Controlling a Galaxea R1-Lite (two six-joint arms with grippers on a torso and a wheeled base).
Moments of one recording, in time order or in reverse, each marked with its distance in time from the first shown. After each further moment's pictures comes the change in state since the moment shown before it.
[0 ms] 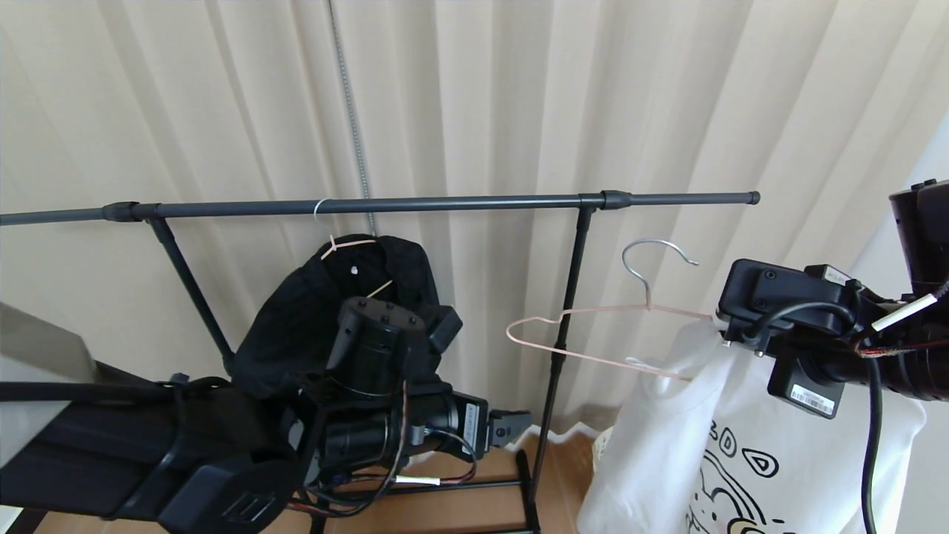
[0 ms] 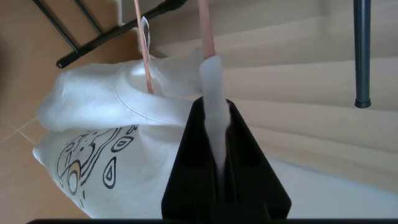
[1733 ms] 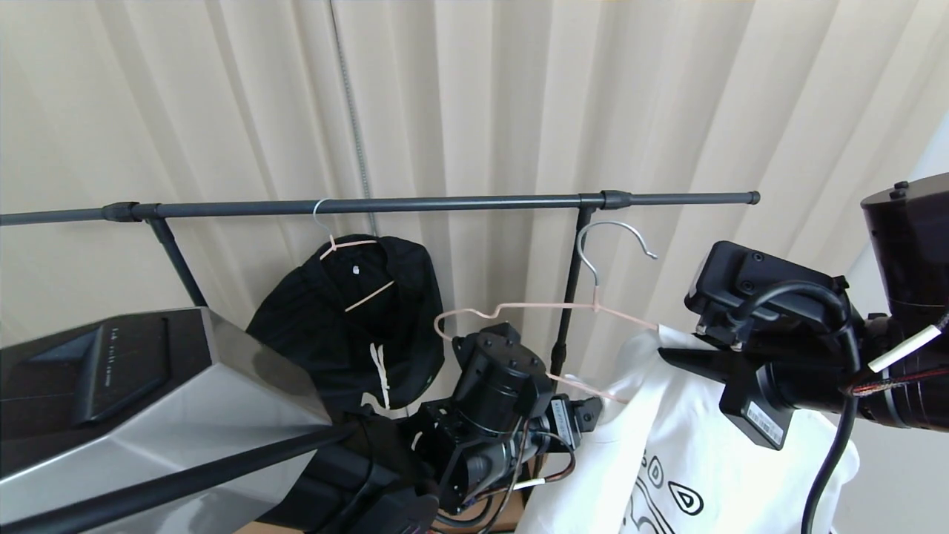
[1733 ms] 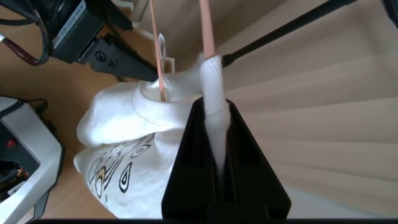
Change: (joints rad) left arm -0.164 0.251 -0.200 -0.128 0.242 -0.368; right arm 0.185 0.014 -0.024 -0.007 0.102 0.331
